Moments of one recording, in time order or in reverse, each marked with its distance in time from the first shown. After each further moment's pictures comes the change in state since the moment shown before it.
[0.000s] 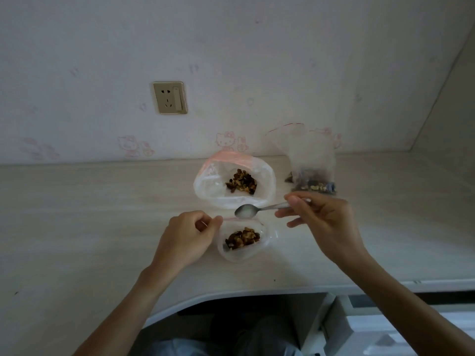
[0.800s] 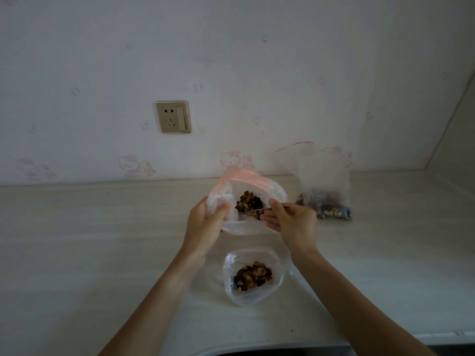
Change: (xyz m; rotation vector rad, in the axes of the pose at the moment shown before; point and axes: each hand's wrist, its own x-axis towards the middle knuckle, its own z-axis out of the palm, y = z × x) left_hand 0.076 0.029 0.018 -0.709 0.062 -0.103; right_hand 0.085 0.068 0.073 0.207 0.307 0.384
